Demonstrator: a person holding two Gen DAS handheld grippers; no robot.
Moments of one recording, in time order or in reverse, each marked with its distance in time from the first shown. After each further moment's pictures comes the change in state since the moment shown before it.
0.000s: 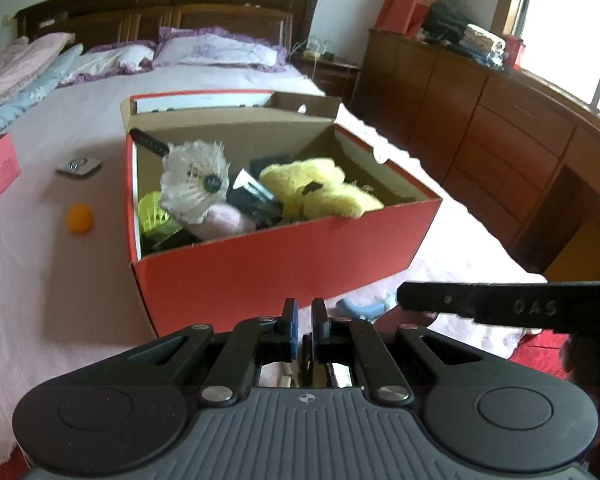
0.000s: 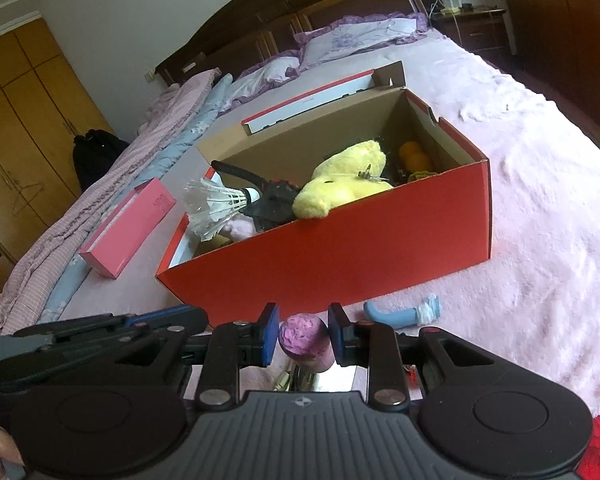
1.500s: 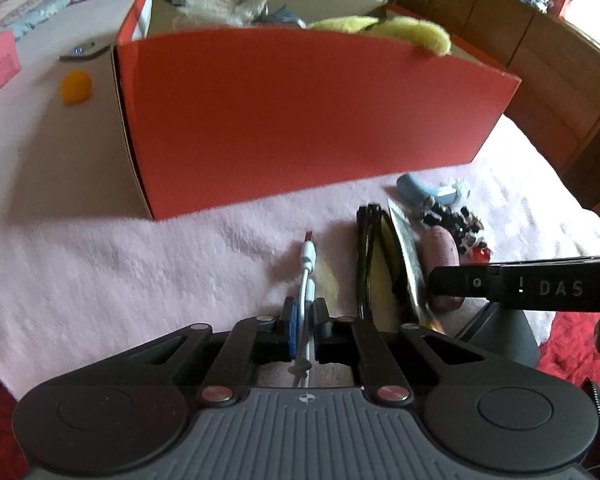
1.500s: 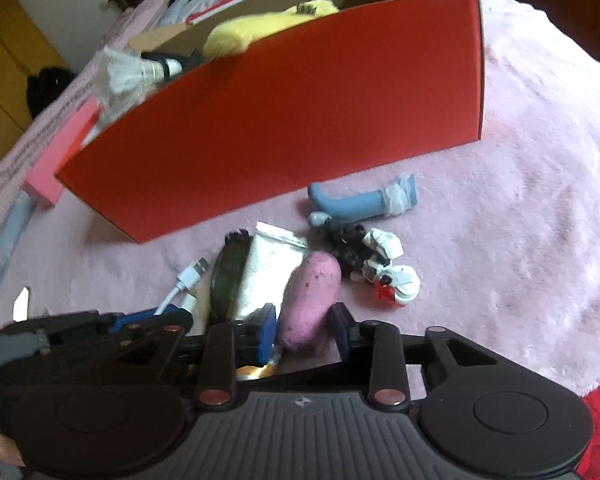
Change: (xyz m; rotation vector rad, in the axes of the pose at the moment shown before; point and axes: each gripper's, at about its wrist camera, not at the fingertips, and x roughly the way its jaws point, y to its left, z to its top) left arm 0.070 0.028 -0.066 -0.067 0.227 0.048; right arm 0.081 -0.033 -0.050 0.007 0.252 -0.129
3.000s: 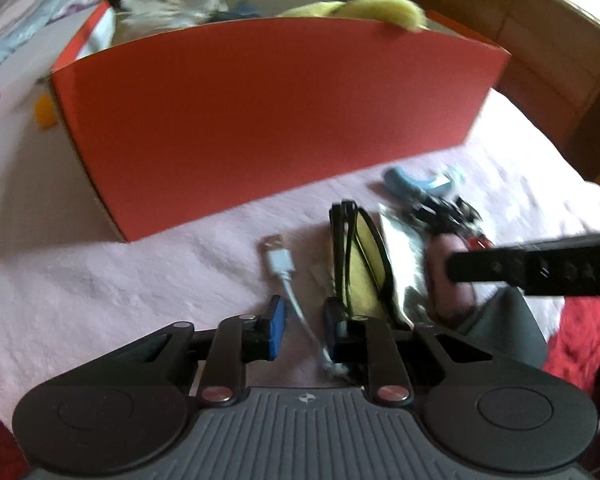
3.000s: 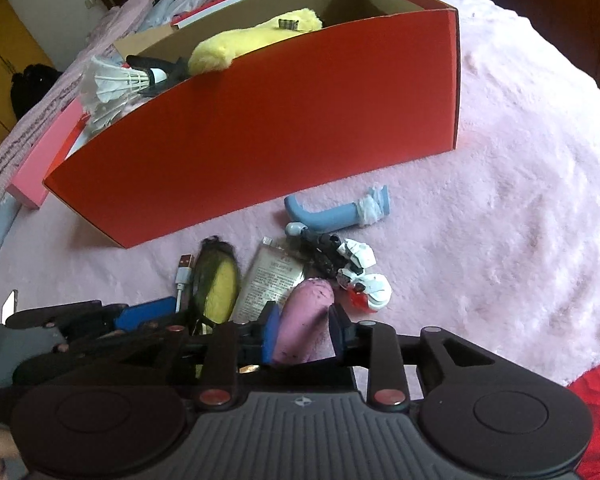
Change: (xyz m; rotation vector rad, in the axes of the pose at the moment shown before) left arm 0.011 -0.021 0.004 0.100 0.022 0.024; right arm -0.016 -0.002 0.001 0.012 0.009 -0.051
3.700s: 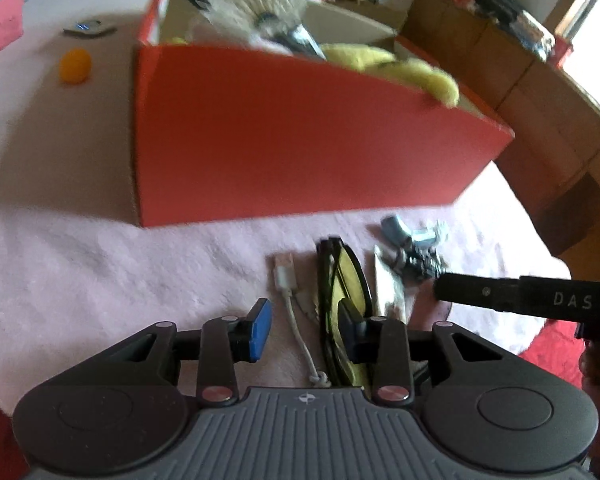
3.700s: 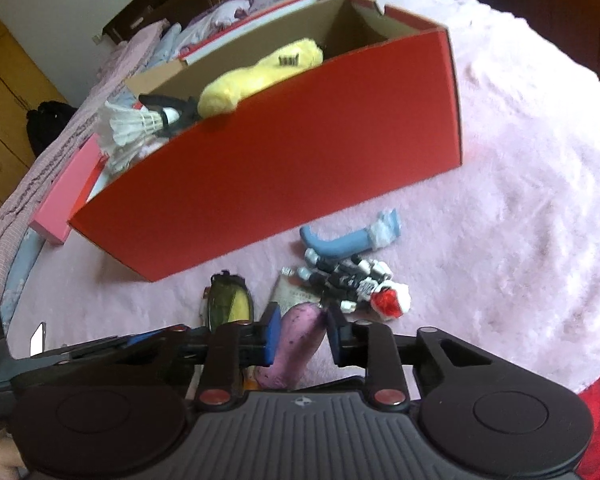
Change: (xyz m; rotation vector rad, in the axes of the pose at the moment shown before) left arm -0.022 0.042 -0.003 -0.240 -0.087 -0.133; right arm -0.015 -0.011 0.002 0.066 -0.086 0.079
